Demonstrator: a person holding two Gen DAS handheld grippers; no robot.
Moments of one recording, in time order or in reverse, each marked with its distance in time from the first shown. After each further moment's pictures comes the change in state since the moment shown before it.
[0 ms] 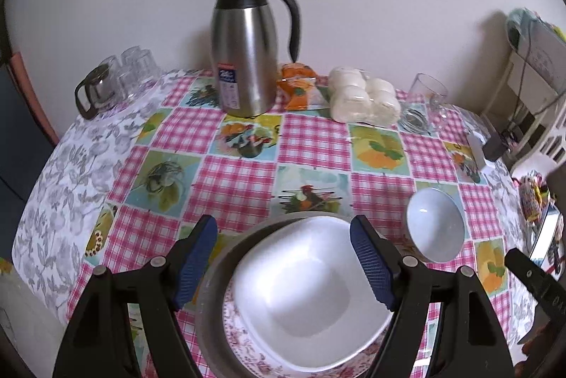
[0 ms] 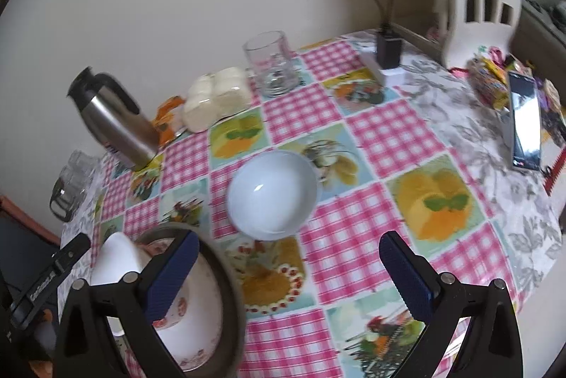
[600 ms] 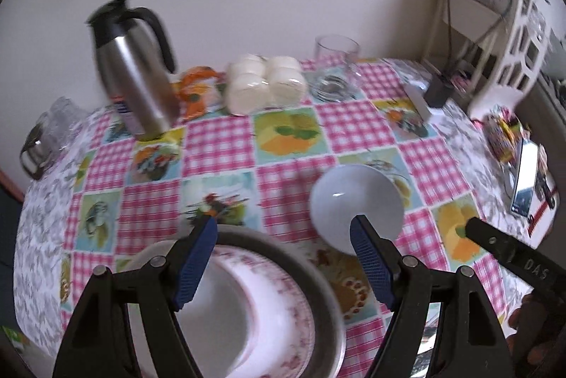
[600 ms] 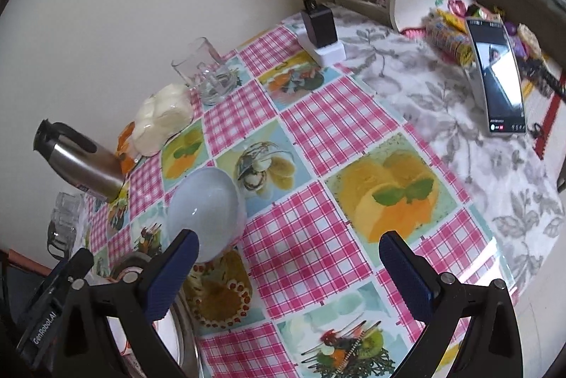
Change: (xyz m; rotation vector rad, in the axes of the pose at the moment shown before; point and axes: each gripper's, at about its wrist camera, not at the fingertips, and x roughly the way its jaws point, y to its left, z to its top) left arm 0.023 -0.120 0.002 0.268 0.064 -0.129; right arm 0.028 -0.080 0.015 0.167 0.062 -0.016
